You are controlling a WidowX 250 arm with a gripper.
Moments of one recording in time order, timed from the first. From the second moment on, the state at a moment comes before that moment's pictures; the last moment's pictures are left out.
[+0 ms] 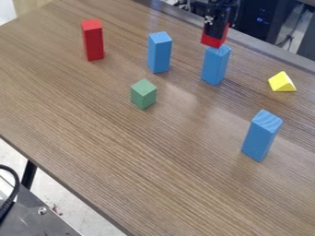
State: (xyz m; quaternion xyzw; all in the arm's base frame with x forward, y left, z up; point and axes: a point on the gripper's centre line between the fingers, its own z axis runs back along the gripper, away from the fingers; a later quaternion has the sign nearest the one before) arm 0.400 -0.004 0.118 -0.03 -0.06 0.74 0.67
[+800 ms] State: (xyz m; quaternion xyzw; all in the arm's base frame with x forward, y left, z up) arm 0.402 -0.013 0.107 -0.02 -0.06 0.72 0.69
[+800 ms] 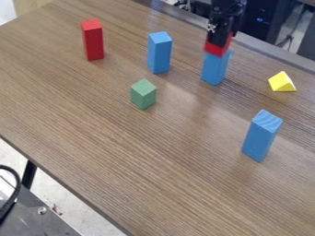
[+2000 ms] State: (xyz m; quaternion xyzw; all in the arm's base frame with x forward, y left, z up) arm 0.409 -0.013 0.107 -0.03 -0.06 0.70 0.71
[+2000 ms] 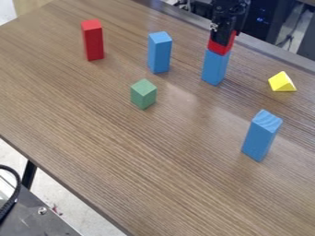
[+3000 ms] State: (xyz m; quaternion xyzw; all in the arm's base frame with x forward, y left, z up) arm 0.403 -0.024 0.126 -0.06 -0.04 0.66 0.75
